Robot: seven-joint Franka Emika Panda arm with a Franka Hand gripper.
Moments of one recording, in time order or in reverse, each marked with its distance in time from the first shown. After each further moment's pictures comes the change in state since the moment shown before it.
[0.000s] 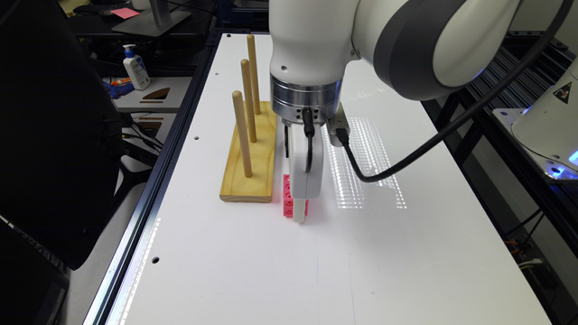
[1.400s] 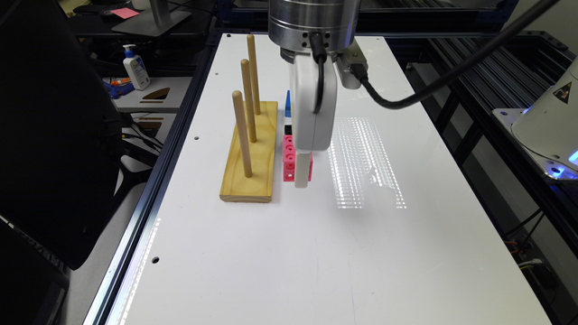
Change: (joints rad) arm 0.000 -0.215 0.020 0.000 0.001 -0.204 0.025
